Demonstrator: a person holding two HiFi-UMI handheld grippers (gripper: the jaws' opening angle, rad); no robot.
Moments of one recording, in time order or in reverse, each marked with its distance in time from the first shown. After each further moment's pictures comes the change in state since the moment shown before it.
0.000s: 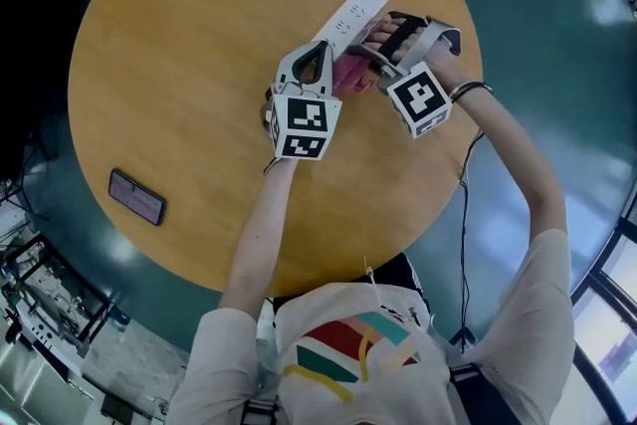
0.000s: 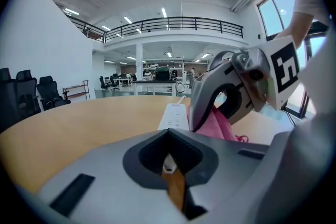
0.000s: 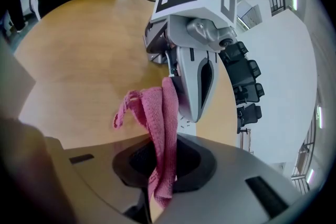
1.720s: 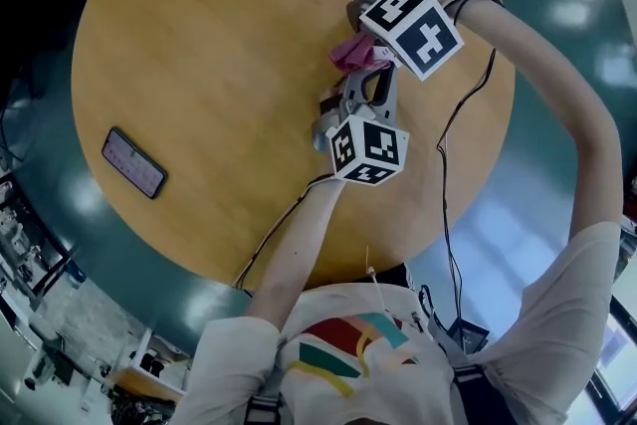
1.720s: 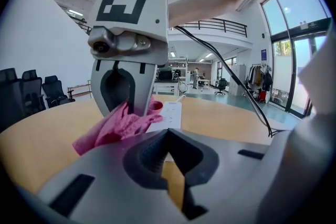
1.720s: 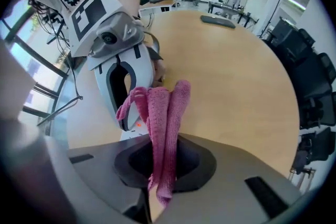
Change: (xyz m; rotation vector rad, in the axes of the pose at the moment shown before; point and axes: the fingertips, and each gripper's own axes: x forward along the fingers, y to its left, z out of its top) left arm -0.007 -0.016 0.000 -0.018 0.003 0.047; right arm 0.036 -0.074 0.029 -0.239 -0.149 0.691
